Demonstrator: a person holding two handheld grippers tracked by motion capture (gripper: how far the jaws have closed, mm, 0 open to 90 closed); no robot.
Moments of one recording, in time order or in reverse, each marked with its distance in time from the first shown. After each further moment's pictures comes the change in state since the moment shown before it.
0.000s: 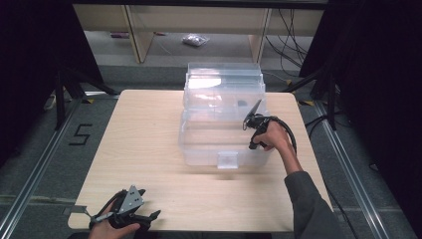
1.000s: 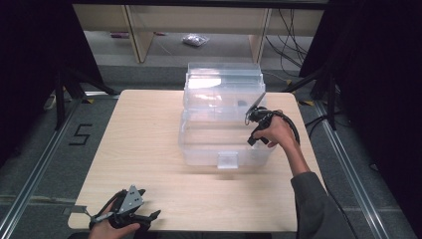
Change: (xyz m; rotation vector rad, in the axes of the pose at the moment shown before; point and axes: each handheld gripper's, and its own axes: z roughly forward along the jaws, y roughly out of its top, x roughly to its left) left arm 0.000 0.000 0.000 0.002 -0.002 -0.002; right arm 0.010 -0.004 -0.040 -0.116 -0.038 -0.009
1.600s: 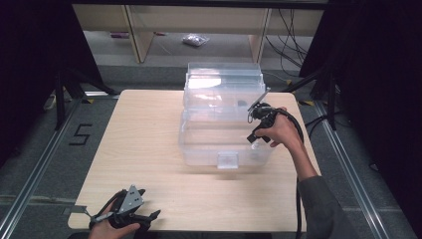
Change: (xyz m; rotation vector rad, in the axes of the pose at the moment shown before) left arm 0.000 0.000 -0.001 0.008 0.003 0.007; right arm 0.009 -0.006 -0.026 -0.088 -0.007 0.008
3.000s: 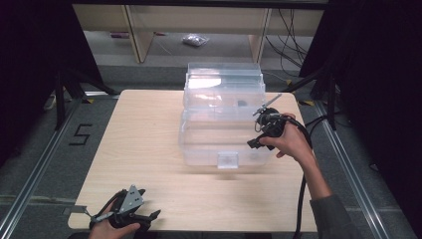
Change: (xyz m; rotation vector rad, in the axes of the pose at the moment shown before) left arm 0.000 0.000 0.001 -0.005 0.005 -0.003; right arm 0.026 -0.031 -0.033 -0.123 0.011 -0.020
